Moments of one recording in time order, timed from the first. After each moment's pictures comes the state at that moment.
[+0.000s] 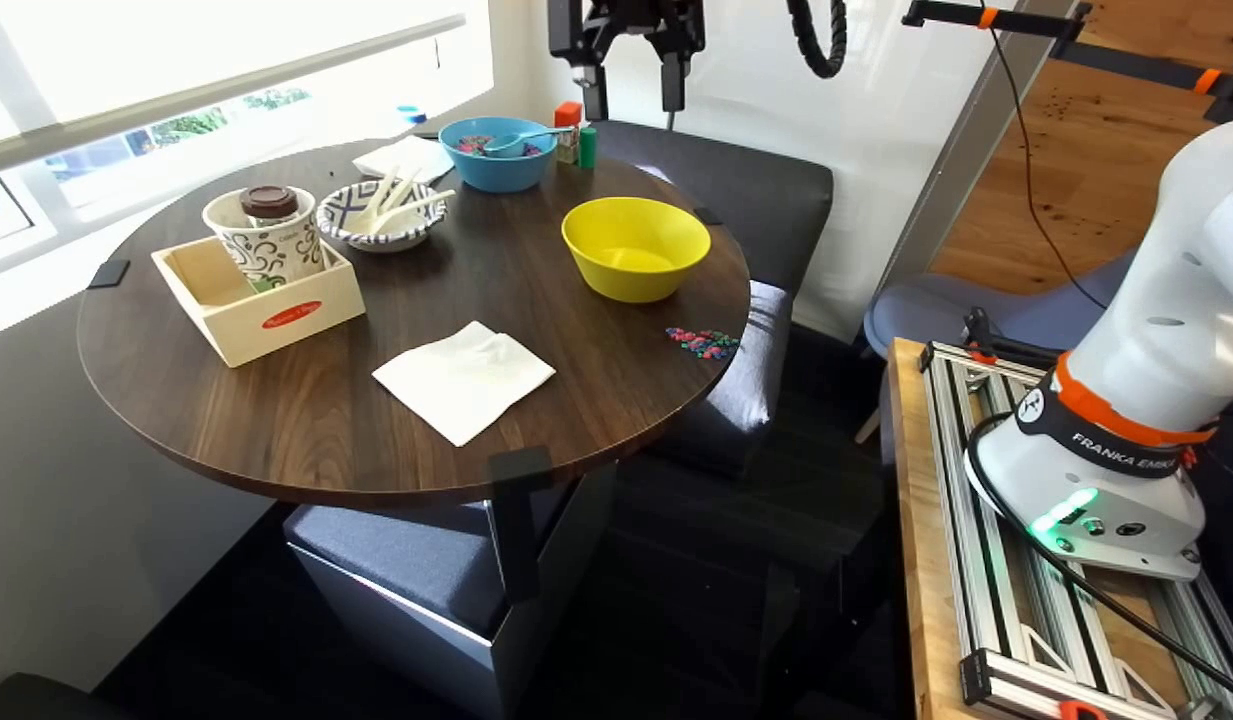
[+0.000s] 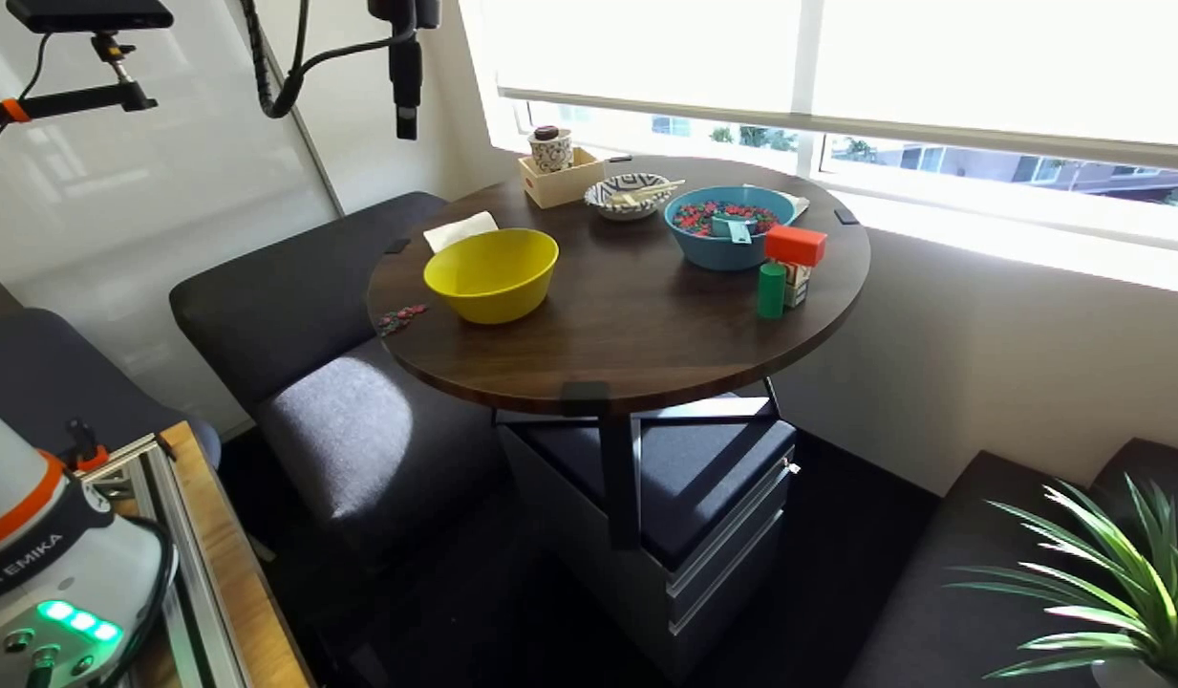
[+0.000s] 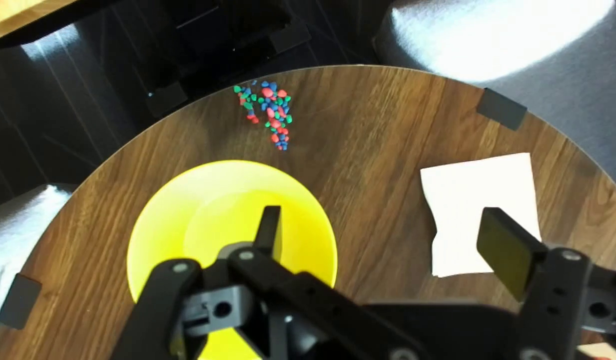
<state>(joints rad) -0.01 0.01 0.04 -1.86 0.17 1.64 0.44</state>
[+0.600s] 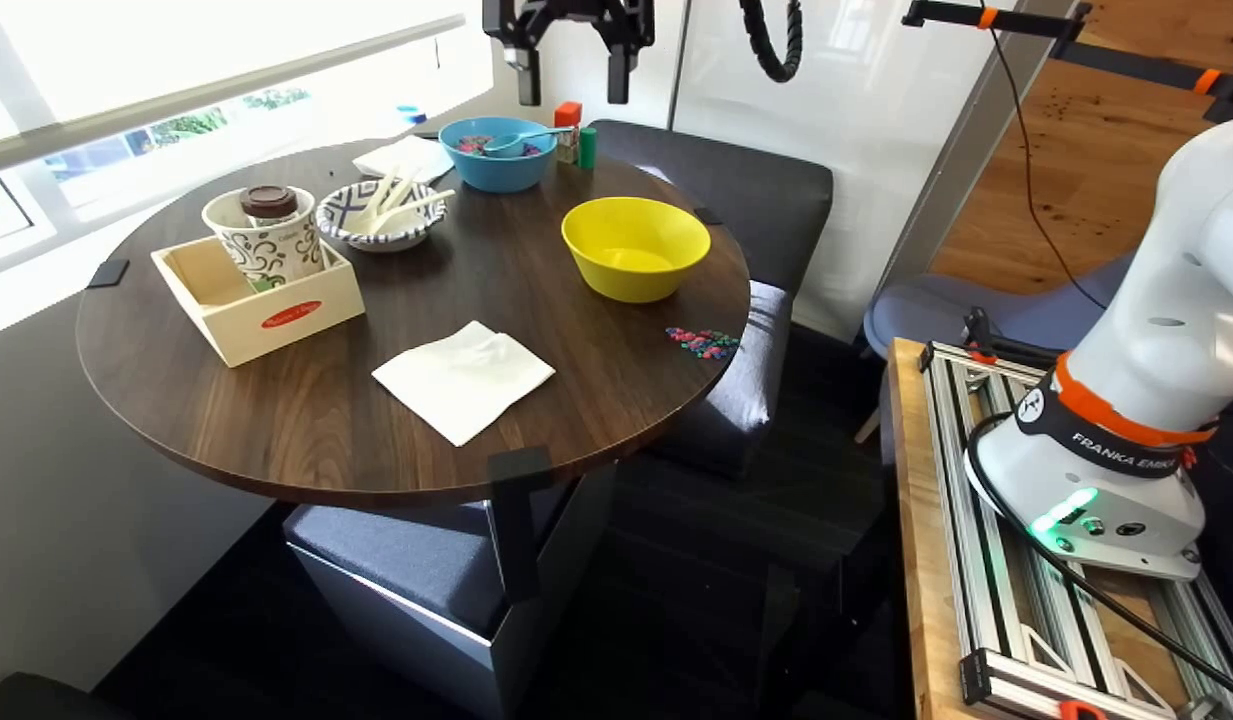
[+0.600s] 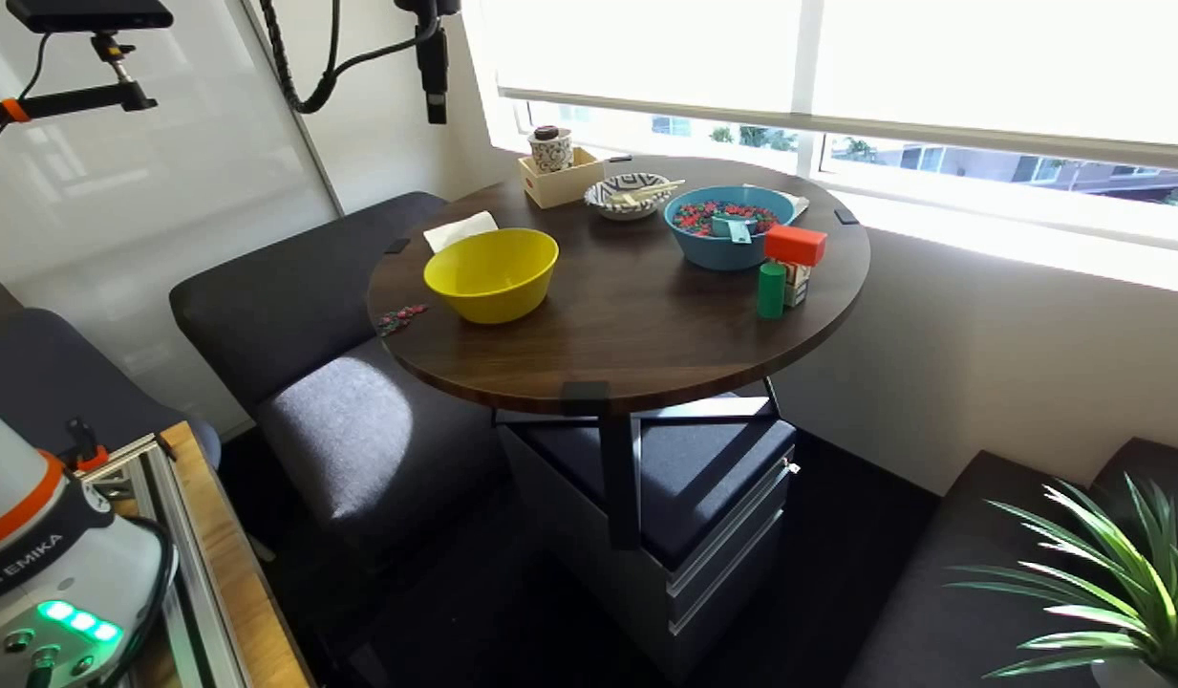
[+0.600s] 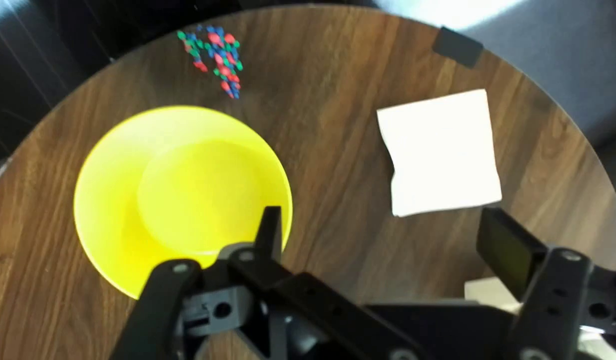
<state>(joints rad) 0.01 0.06 0.04 -1.80 0.19 1.76 0.51</state>
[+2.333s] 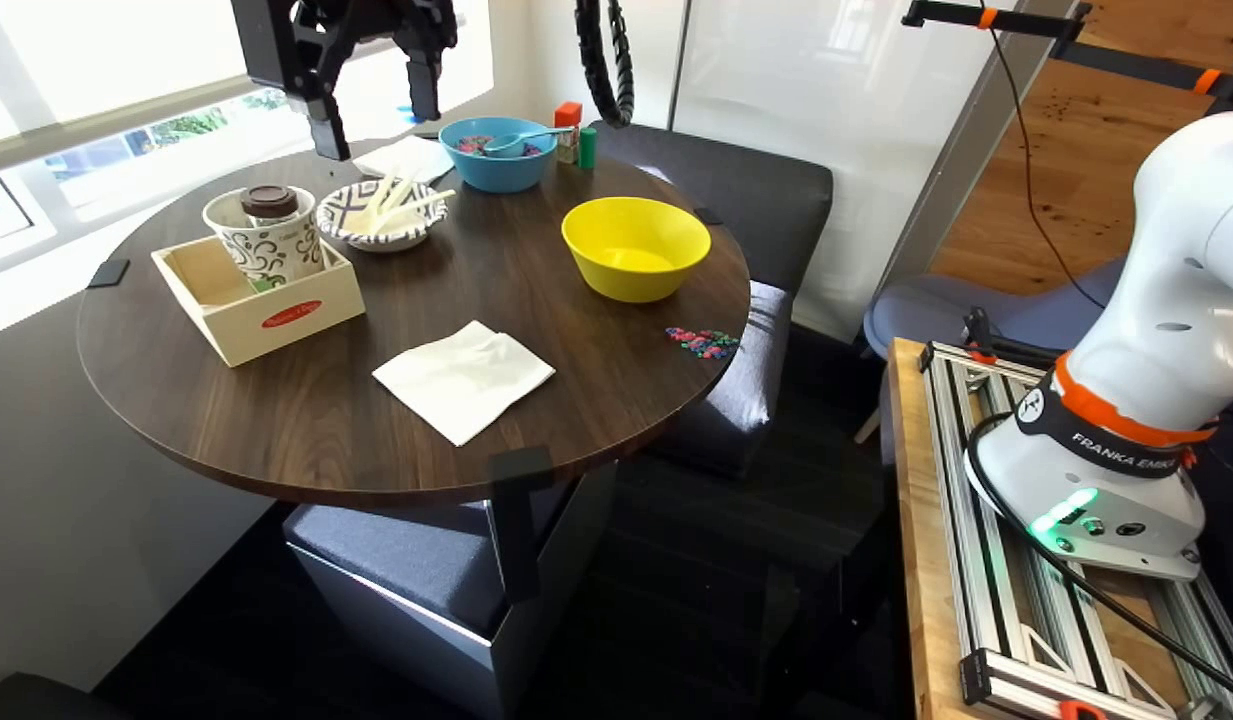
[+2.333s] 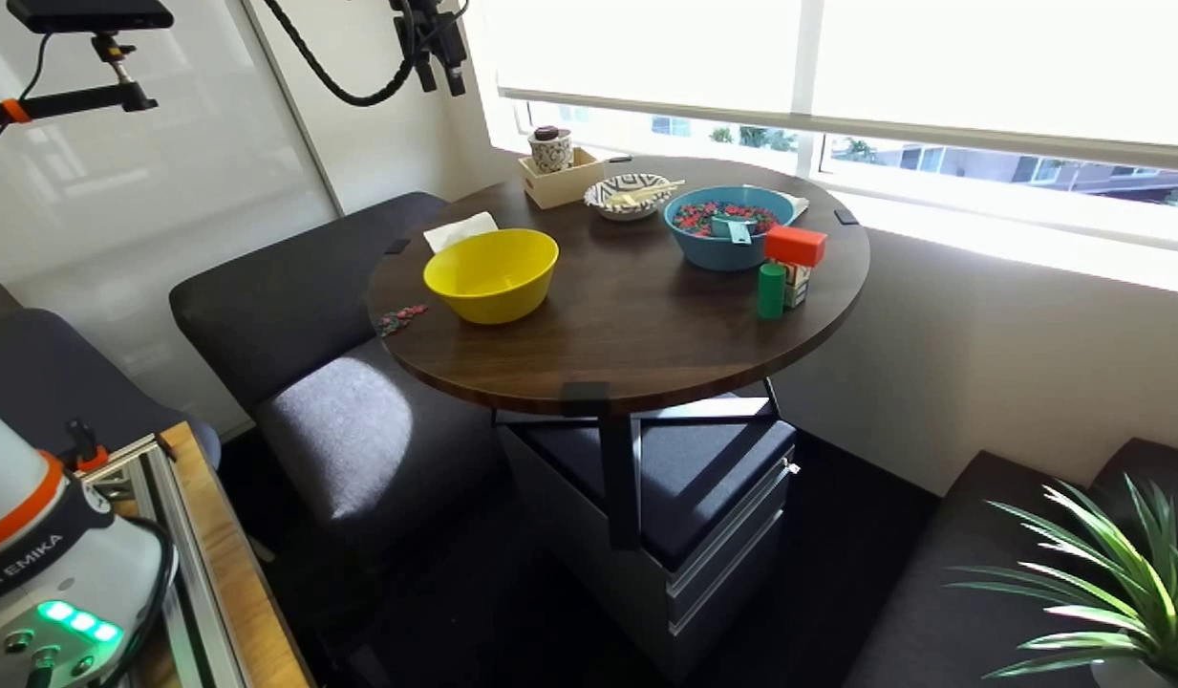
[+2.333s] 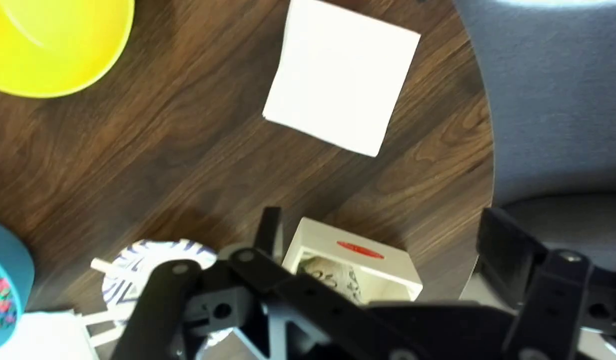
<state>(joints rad) 0.23 0.32 0.11 -1.47 -0.09 1.84 0.37</state>
